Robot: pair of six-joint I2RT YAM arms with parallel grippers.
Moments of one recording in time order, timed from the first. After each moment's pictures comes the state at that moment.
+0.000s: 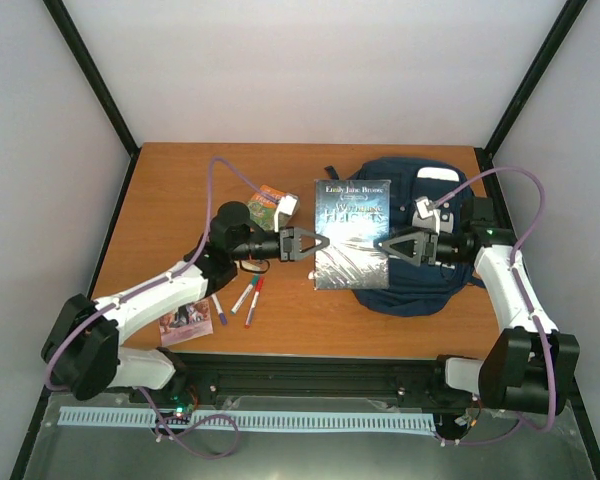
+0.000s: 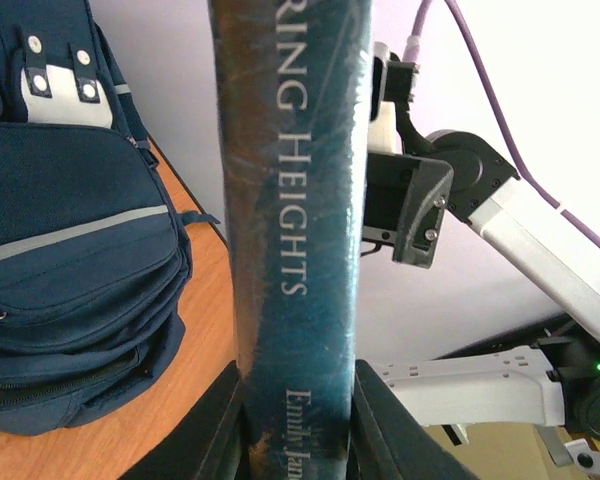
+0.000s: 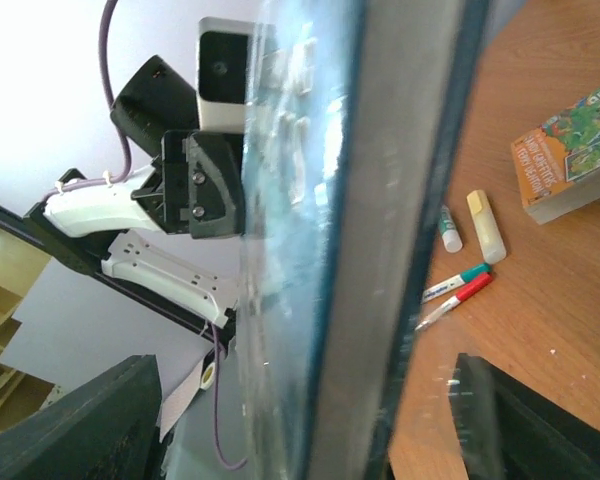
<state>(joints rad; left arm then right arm) -0.67 1.30 0.81 0.39 0.76 -0.91 -0.11 1.25 0.94 -0.86 -1.52 -0.30</state>
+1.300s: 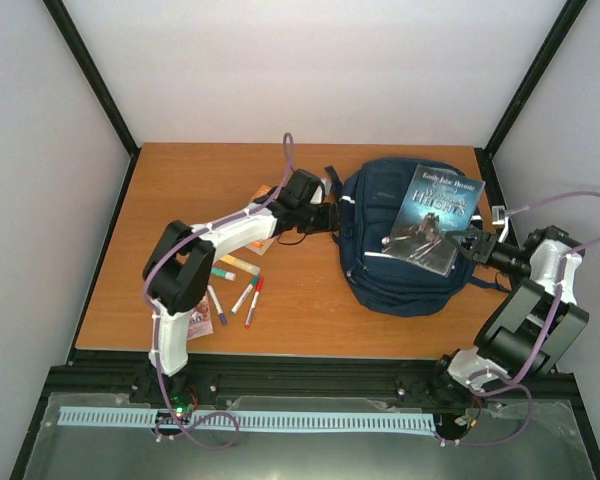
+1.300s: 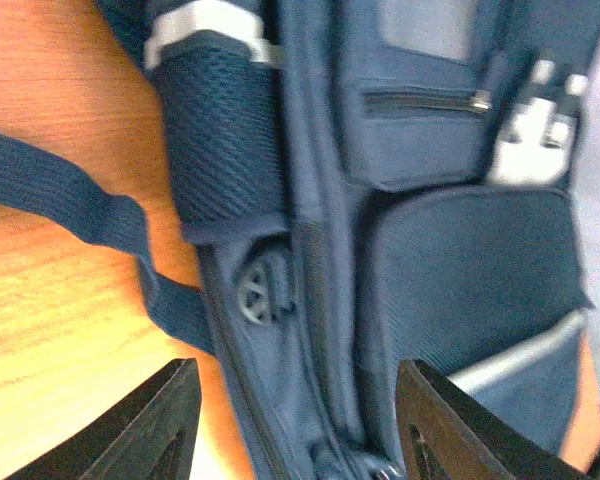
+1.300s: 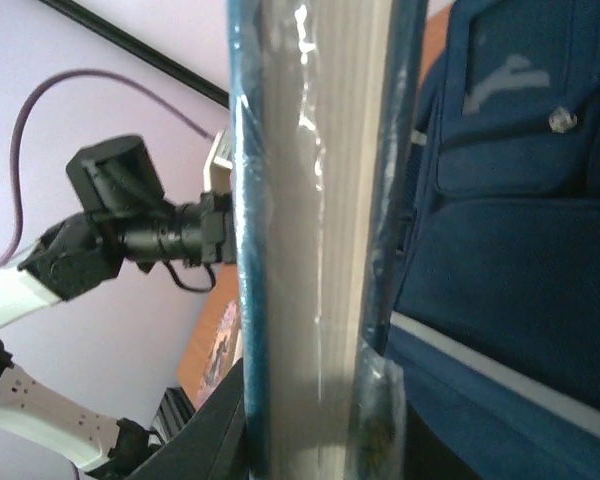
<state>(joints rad) -0.67 1.95 1.46 -0.25 0.32 -0.68 -0.66 1.49 1.07 -1.24 -1.39 -0.70</state>
